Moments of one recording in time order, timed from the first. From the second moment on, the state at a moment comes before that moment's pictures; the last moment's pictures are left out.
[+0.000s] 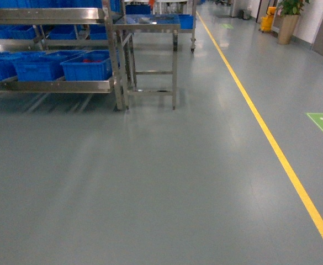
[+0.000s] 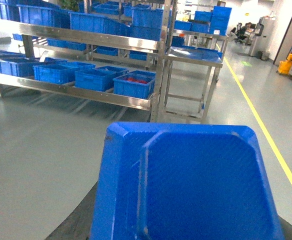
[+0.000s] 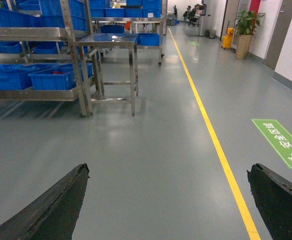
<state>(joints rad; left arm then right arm) -0.38 0.23 0.25 0.01 -0.57 -0.07 0.00 0.01 0.01 0.00 0.00 0.00</state>
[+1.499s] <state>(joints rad) -0.38 0.23 0.25 0.01 -0.57 -0.07 0.00 0.01 0.01 -0.01 0.00 0.00</state>
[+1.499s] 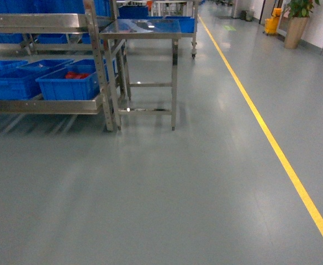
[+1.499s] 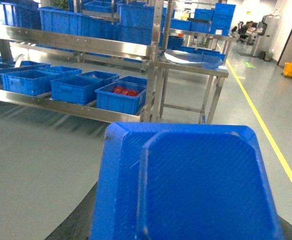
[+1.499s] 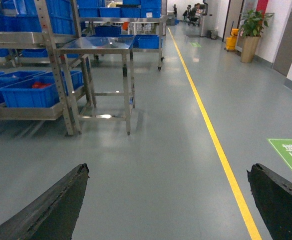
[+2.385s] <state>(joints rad) -0.38 0.23 0.25 0.01 -0.57 -0.07 0.00 0.01 0.01 0.00 0.00 0.00</state>
